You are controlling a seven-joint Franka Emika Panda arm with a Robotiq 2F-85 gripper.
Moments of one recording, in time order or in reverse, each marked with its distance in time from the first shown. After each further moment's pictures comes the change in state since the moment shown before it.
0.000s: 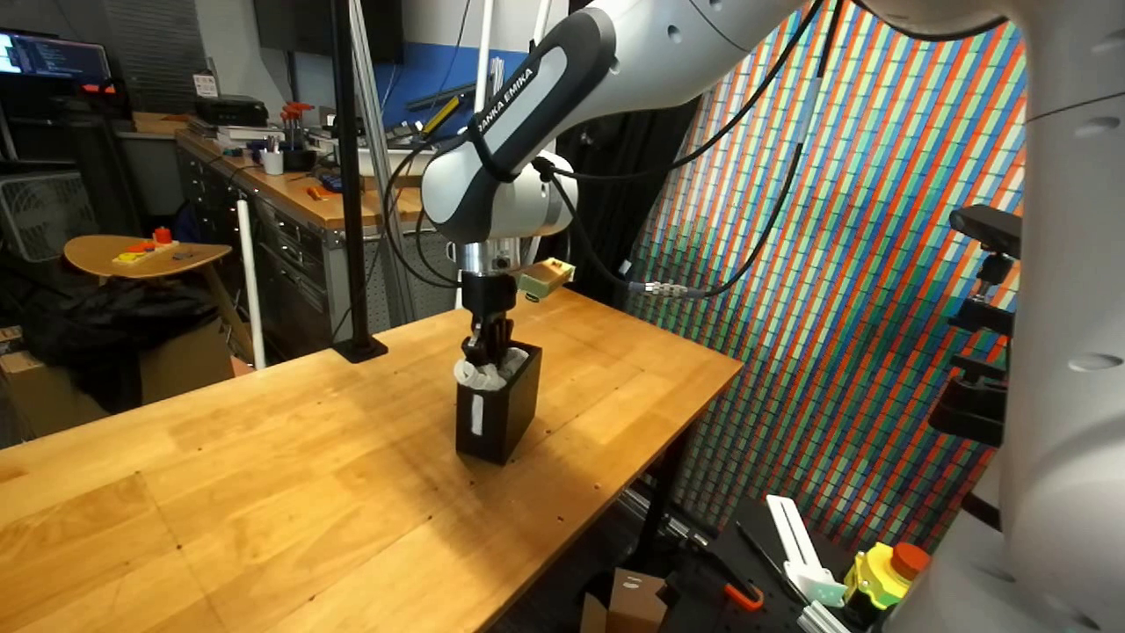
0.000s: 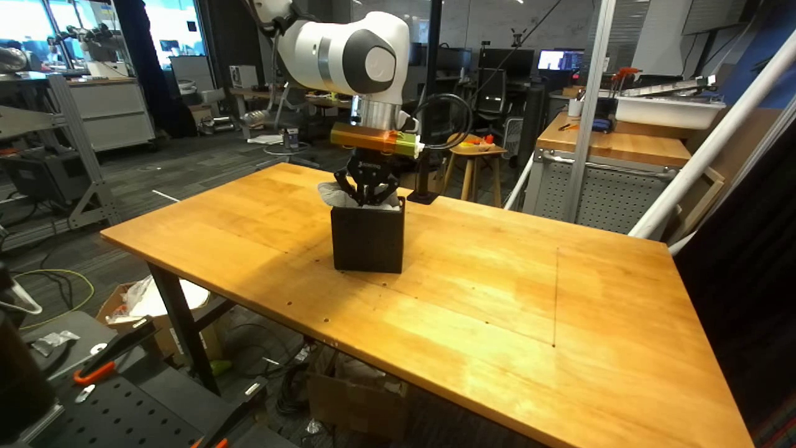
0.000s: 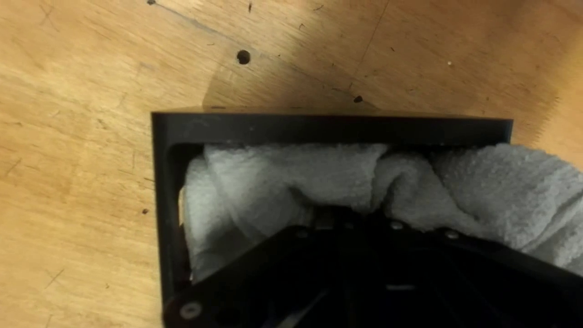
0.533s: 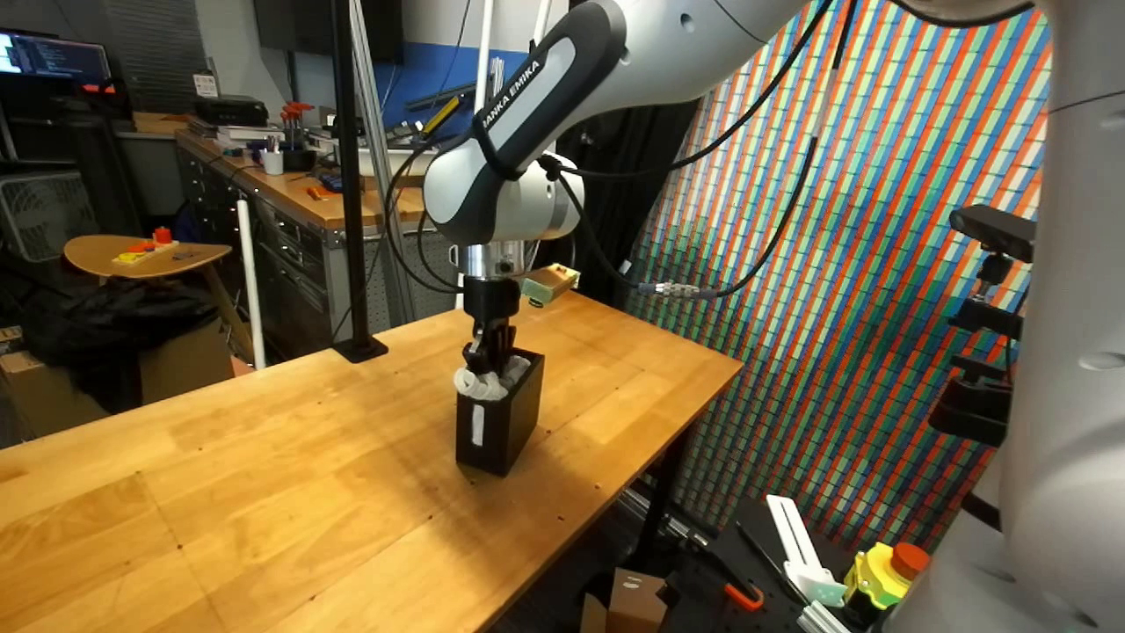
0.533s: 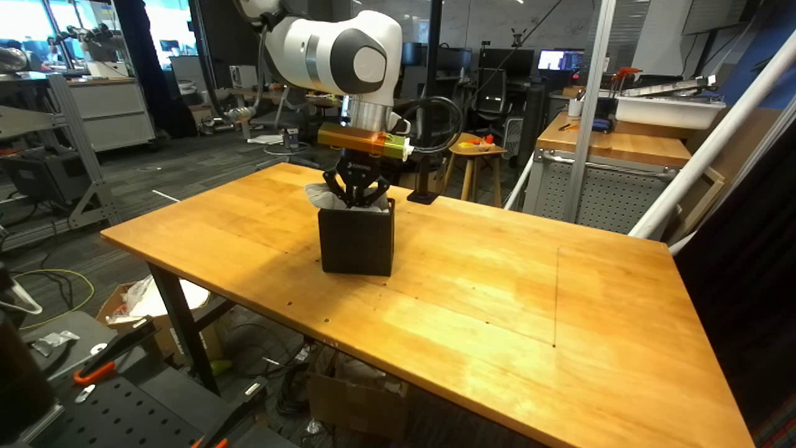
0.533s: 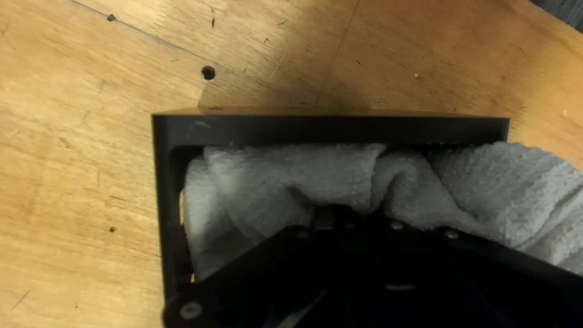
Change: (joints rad) arm 0.000 -0.045 0.012 -0.066 0.033 0.011 0.001
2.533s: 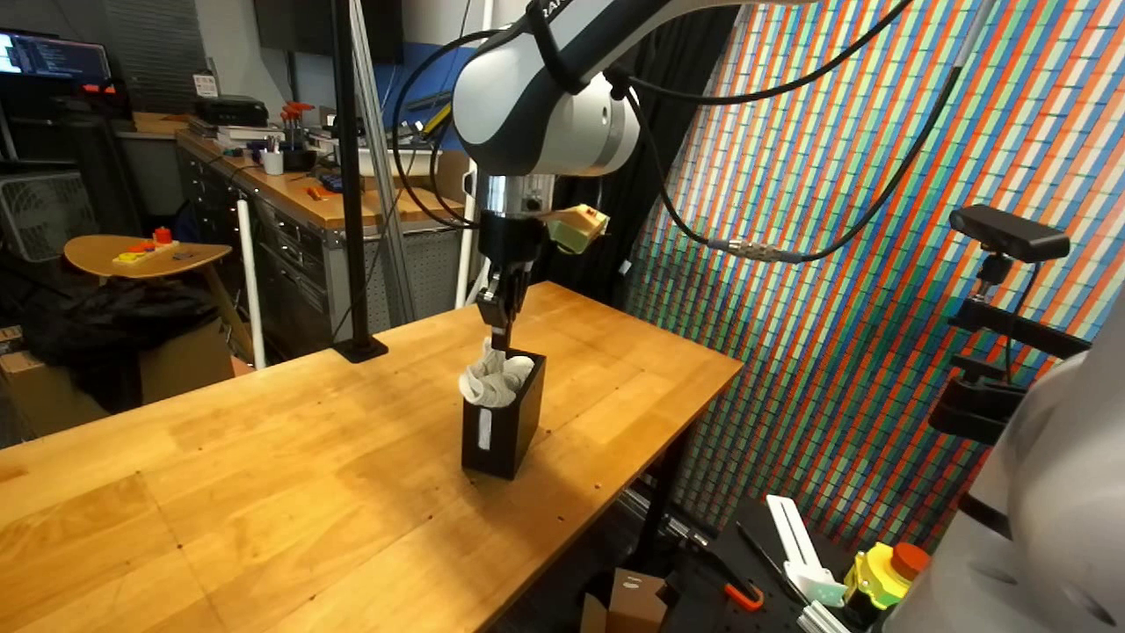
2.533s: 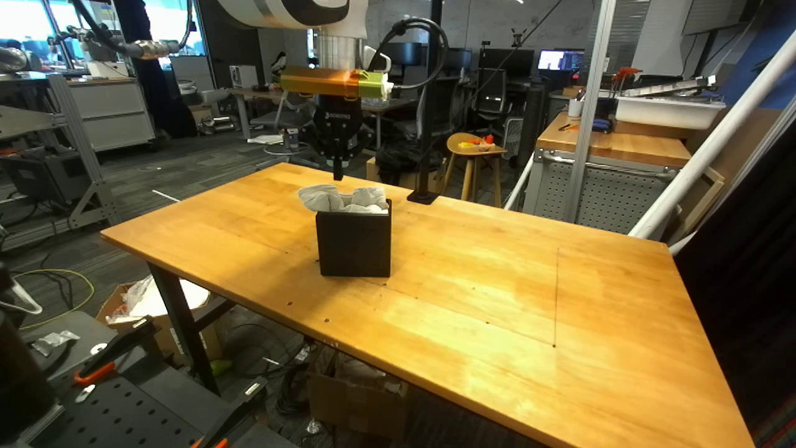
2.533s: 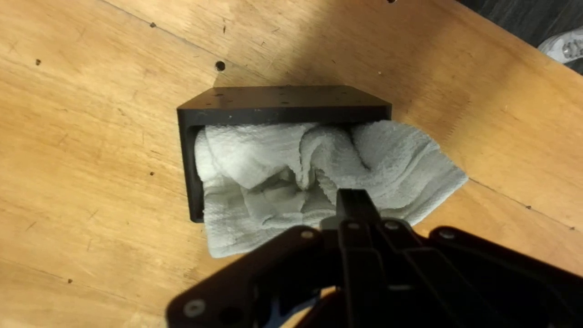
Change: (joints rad) arm 0.061 -0.312 -0.035 -0.186 -0.003 0.037 -0.003
